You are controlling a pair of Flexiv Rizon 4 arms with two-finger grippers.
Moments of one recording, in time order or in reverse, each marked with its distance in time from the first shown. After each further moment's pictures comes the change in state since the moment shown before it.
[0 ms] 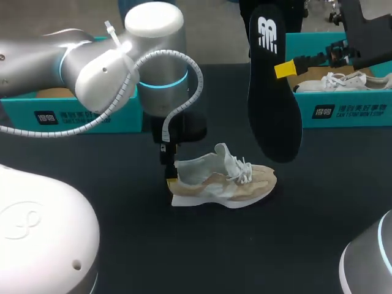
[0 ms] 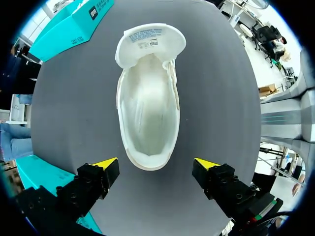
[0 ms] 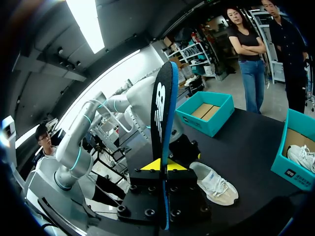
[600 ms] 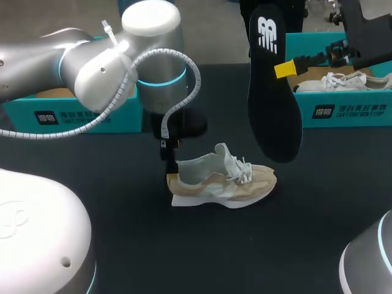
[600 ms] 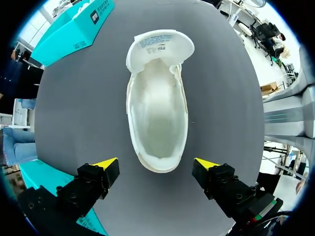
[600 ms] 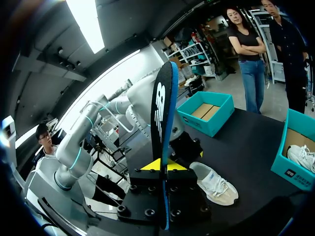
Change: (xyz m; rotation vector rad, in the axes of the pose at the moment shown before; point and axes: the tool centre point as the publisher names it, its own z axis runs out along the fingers) left arm -0.018 -0.007 -0.003 0.038 -0.036 0.040; right arm 0.000 0.000 0.000 0.000 0.000 0.000
